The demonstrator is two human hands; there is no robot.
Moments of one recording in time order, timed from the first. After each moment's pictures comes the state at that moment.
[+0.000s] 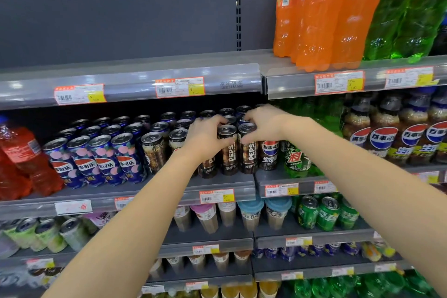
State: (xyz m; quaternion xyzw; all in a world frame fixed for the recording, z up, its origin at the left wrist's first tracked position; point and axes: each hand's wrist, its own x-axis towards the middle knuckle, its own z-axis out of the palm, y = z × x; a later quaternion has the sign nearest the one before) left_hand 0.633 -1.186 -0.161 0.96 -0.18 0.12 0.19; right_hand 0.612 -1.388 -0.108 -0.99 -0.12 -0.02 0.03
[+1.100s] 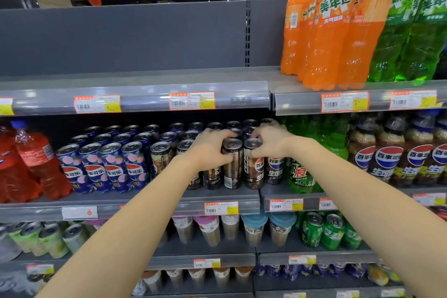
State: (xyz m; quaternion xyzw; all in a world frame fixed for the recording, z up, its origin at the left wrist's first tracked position) left_hand 0.636 -1.171 -0.152 0.95 -0.24 0.07 0.16; right_hand 0.627 -1.390 -0.129 -0.99 -0.10 -0.03 0.06
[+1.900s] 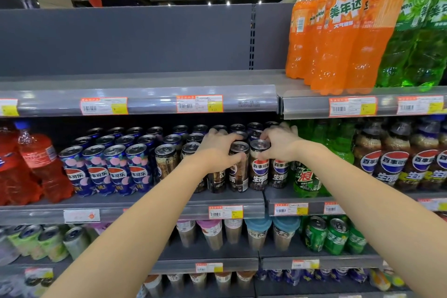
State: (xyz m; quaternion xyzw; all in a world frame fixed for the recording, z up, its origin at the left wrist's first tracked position) left_hand 0.637 -1.179 -0.147 0.96 -0.24 0.08 0.08; right_hand 0.625 -1.391 -0.128 -1.00 -0.05 -0.04 0.04
